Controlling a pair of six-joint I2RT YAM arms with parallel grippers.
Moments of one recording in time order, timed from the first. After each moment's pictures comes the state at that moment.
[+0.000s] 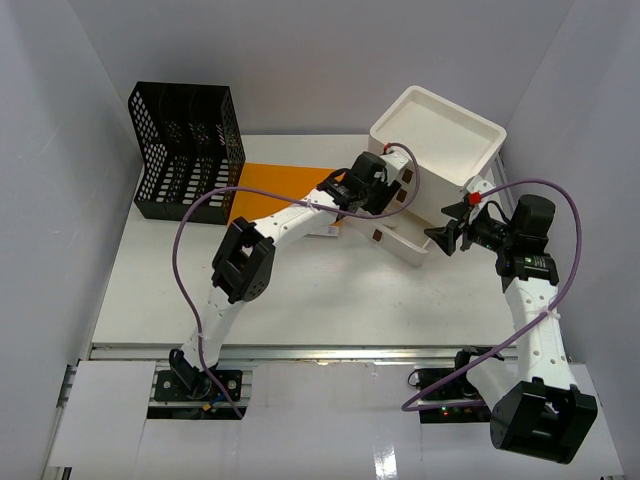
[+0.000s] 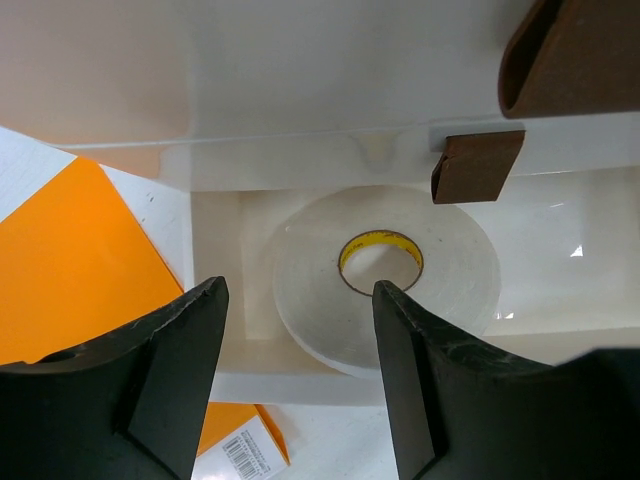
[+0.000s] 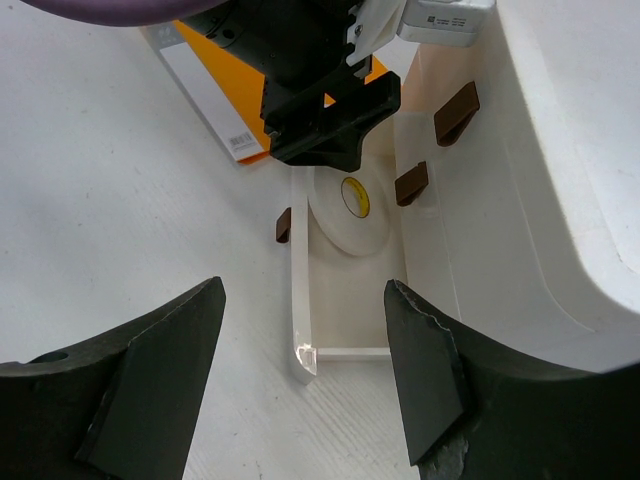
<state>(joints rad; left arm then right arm) -0.80 2.29 2.02 -0.33 -0.13 0.10 -0.16 0.94 0.80 -0.26 -1.00 -0.50</state>
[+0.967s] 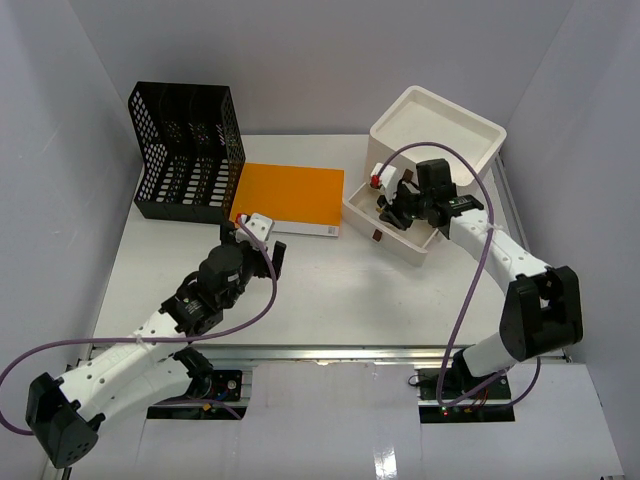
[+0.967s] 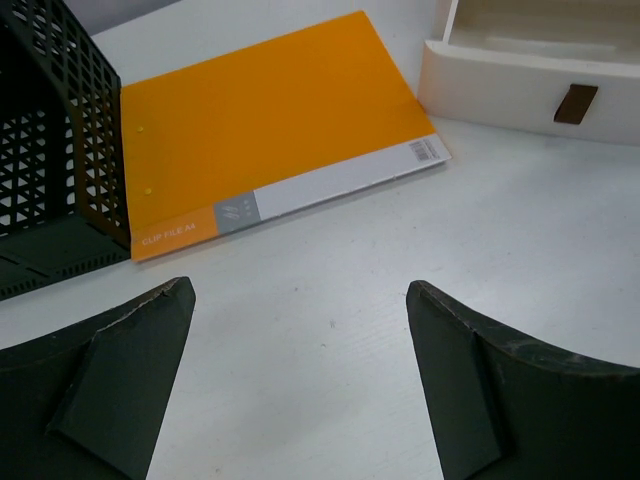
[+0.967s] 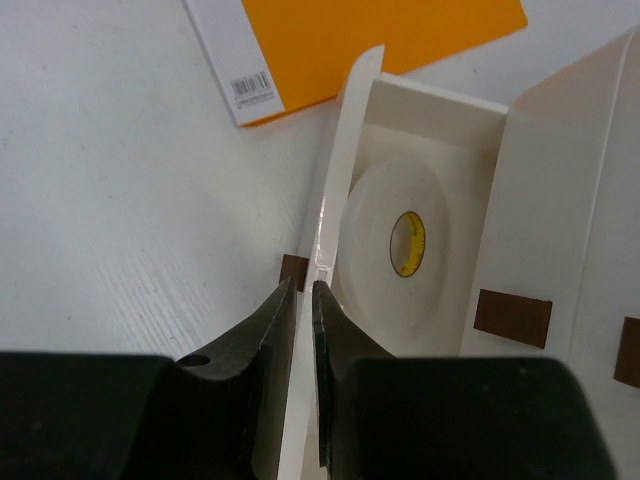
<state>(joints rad) -0.76 0.80 0.59 -0.03 -0.39 0.05 0.34 1.47 1.12 -0.37 -0.51 -0.64</state>
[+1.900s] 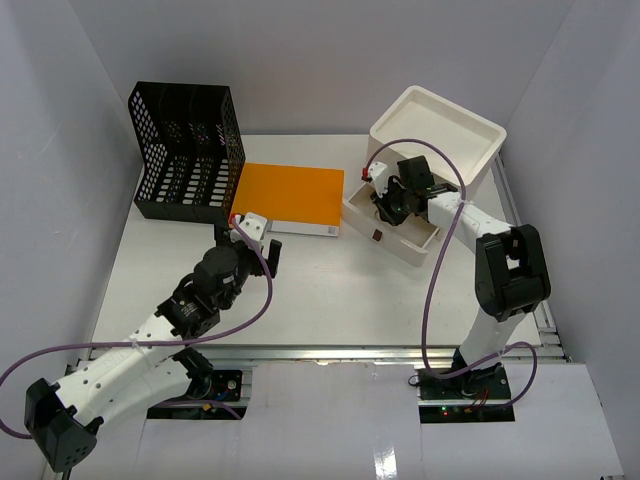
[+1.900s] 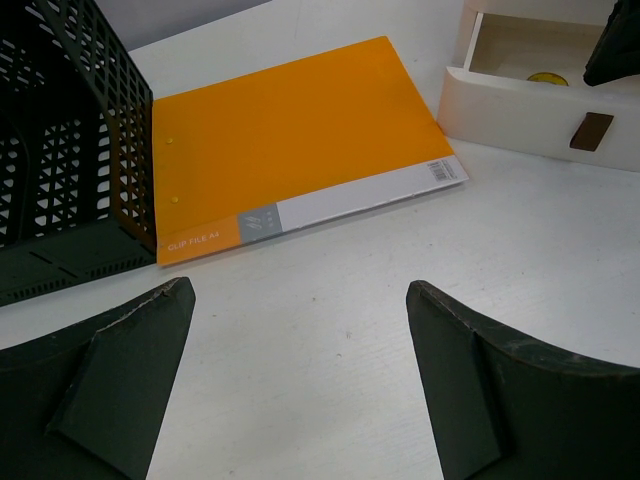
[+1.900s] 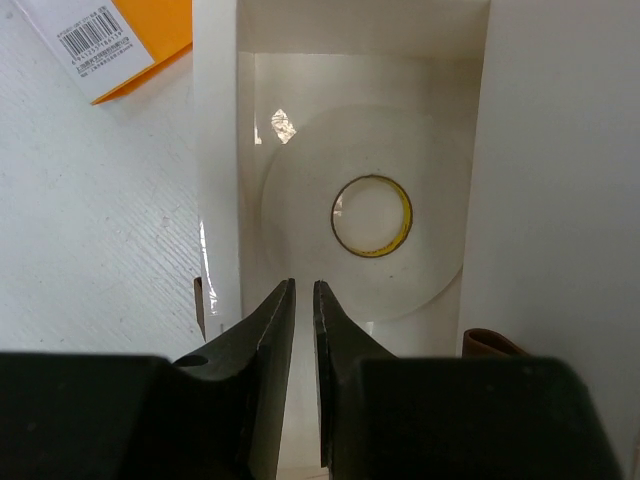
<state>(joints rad) -0.76 0.76 0.59 -0.03 -0.43 0.06 0.35 1.76 1.26 -0.37 -0.29 -0.52</state>
